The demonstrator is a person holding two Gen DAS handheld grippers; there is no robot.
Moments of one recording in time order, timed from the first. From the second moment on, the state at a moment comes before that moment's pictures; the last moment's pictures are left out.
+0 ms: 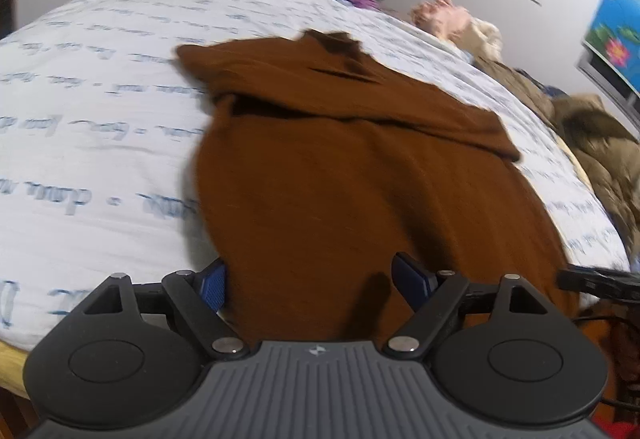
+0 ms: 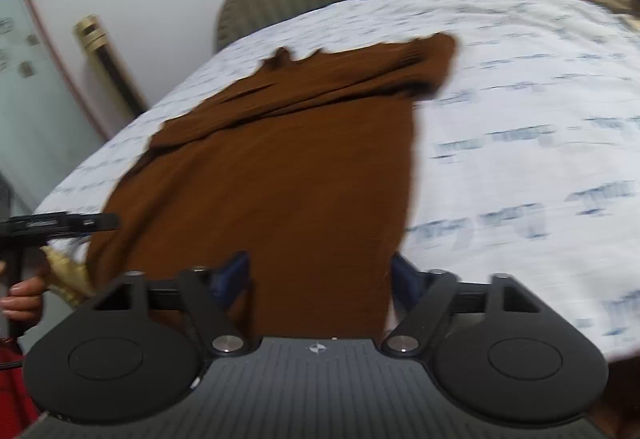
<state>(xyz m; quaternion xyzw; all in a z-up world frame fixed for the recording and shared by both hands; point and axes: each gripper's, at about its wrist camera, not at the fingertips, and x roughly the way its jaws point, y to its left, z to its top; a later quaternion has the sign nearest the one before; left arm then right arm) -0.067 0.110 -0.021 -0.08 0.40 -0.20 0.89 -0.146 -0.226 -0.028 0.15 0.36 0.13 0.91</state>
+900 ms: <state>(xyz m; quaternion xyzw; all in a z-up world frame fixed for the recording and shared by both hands) 0.020 0.113 0.059 -0.10 0.35 -0.19 0.91 -0.058 -0.283 0.038 0.25 0.25 0.09 0.93</state>
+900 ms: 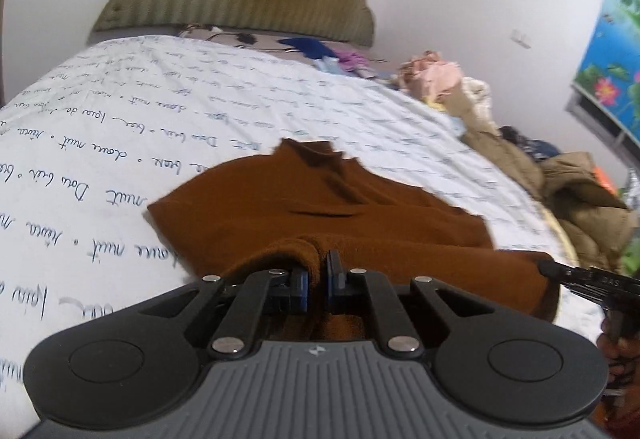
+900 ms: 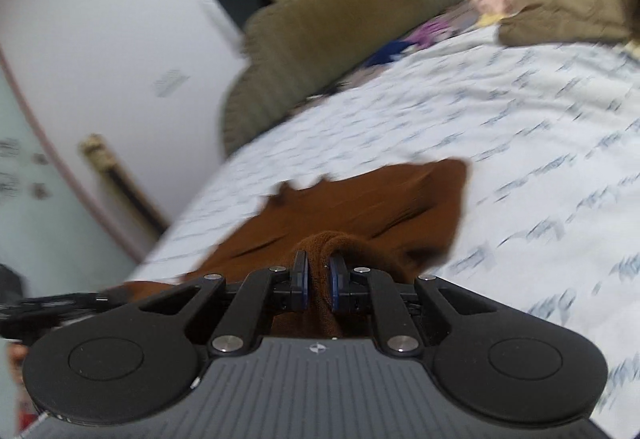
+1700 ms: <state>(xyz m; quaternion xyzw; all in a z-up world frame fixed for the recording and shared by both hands) -0.024 0.144 -0.011 -0.15 0.43 -0.17 0.87 -0.113 -0.276 -0.026 0.23 0.33 0.03 0.91</state>
